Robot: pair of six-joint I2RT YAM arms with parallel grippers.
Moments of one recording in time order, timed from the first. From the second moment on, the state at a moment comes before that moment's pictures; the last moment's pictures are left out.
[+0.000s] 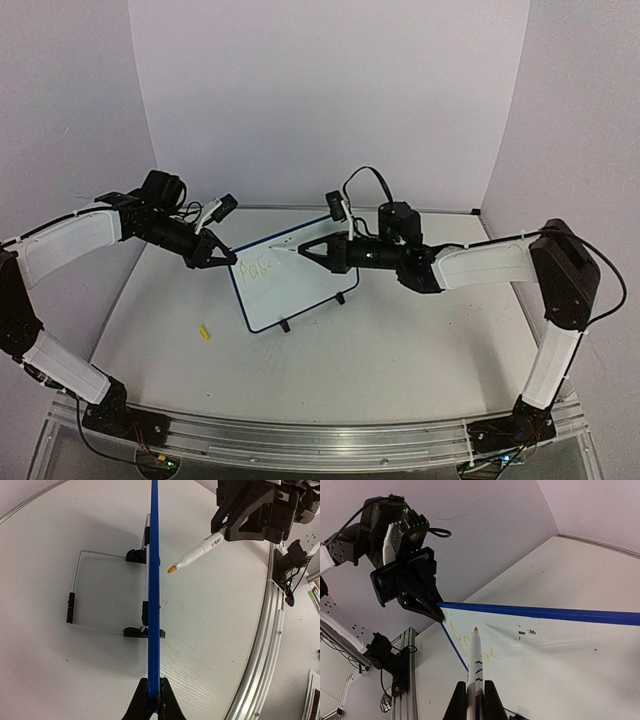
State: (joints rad) left arm -0.39 1.41 1.16 -0.65 0.68 0.29; right arm 0.77 1.85 1.14 0.56 -0.56 0.44
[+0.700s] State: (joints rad) left arm -0.39 1.41 1.16 -0.65 0.68 0.29; right arm 0.77 1.90 1.15 0.55 -0.56 0.45
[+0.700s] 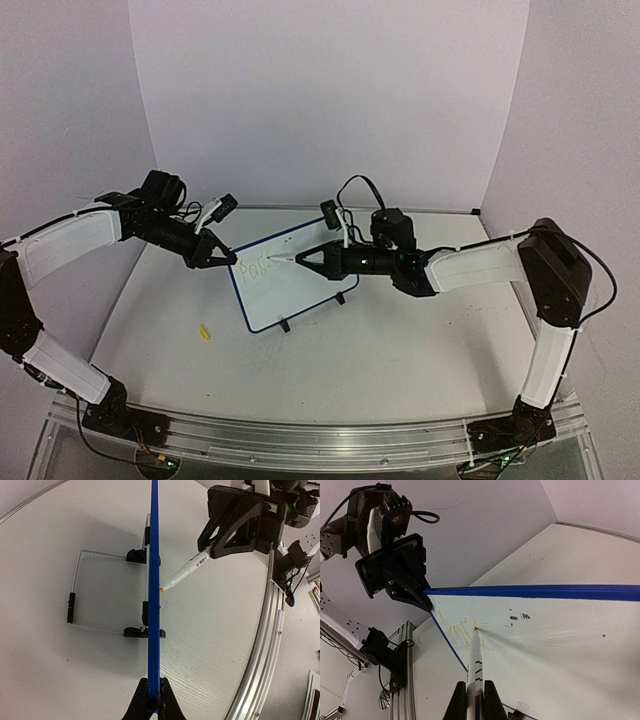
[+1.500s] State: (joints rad) left arm -0.39 1.41 1.16 -0.65 0.68 0.29; right arm 0.77 1.93 1.10 0.55 -0.56 0.46
